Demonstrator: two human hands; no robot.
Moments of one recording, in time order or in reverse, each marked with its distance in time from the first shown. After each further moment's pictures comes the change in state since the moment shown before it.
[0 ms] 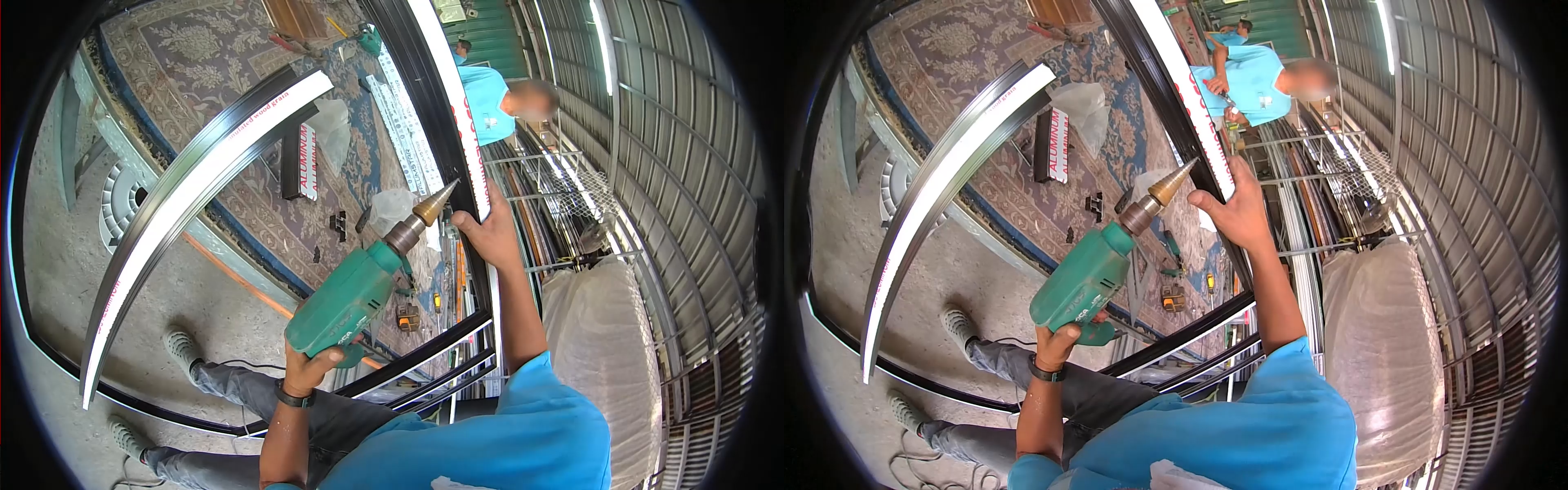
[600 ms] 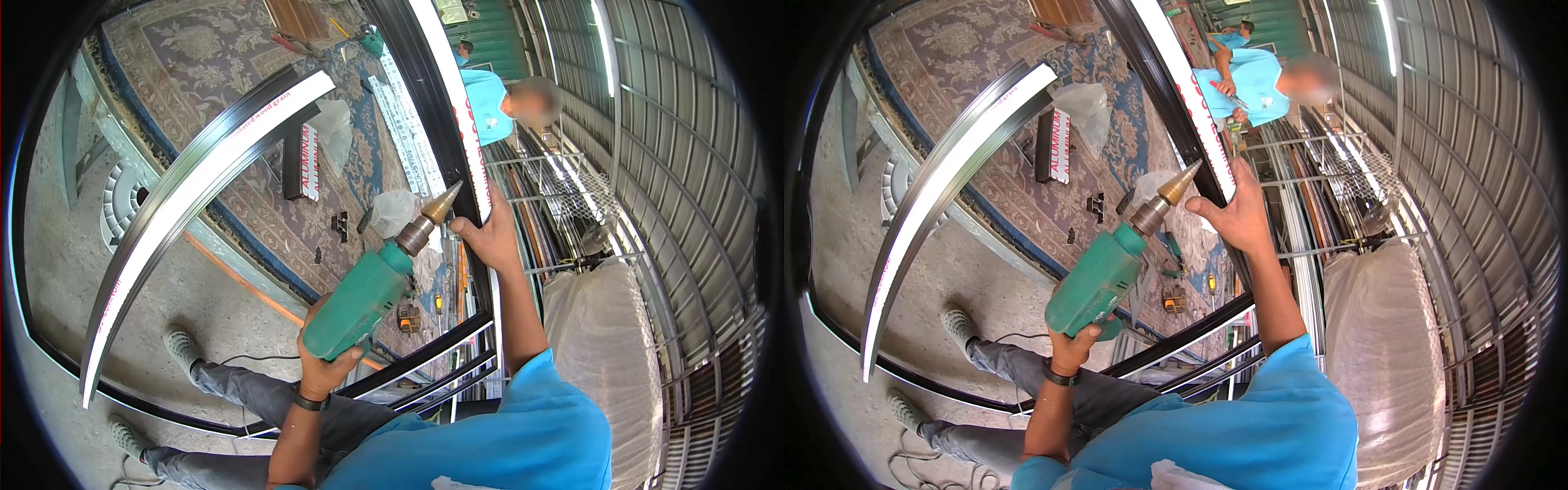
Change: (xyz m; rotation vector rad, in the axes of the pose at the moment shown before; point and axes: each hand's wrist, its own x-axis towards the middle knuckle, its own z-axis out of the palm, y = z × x) left_hand 0.001 -0.031 0.003 0.392 0.081 0.195; right_hand 0.000 -0.008 0.001 -0.034 -0.005 -0.037
